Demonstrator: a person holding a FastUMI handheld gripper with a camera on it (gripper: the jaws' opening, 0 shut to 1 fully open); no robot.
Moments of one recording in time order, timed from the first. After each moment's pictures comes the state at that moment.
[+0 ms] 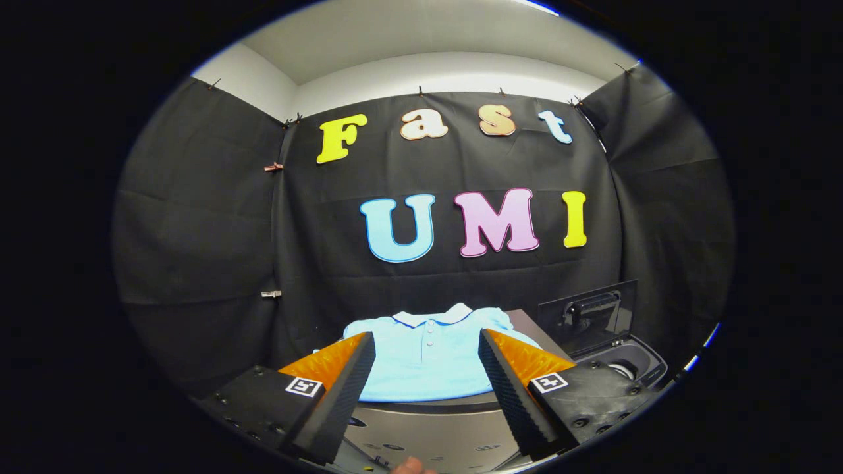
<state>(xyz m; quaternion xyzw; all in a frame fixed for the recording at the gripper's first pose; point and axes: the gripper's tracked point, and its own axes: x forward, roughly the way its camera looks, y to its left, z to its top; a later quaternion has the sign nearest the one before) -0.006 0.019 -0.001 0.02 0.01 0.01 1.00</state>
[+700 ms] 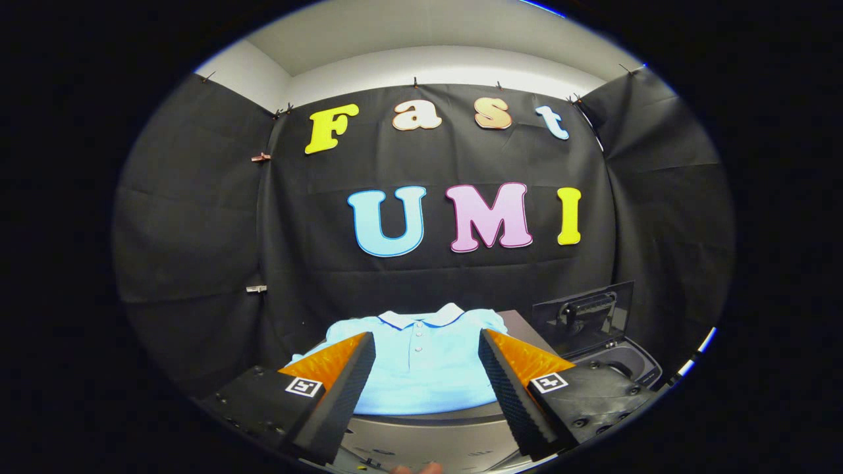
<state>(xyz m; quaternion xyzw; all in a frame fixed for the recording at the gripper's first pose) 0.035 0.009 -0.003 0.01 0.04 -0.02 1.00</state>
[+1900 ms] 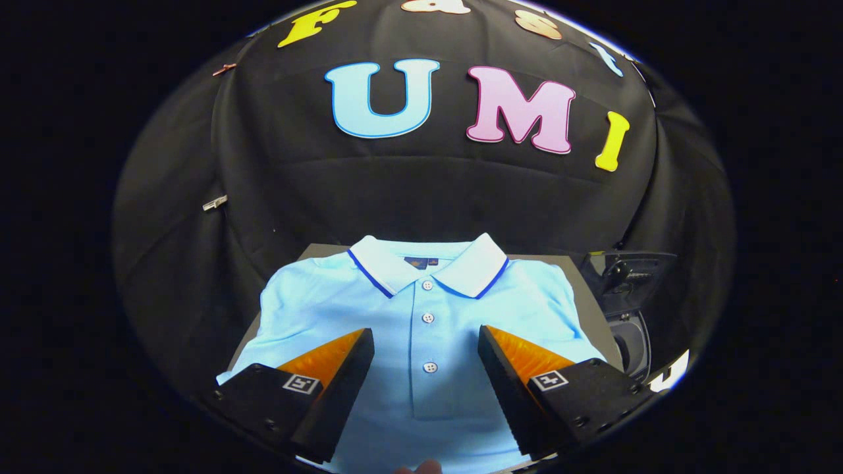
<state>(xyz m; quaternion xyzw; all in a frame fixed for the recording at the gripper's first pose) 0.179 0.016 -0.116 -0.04 0.33 -0.04 0.94</state>
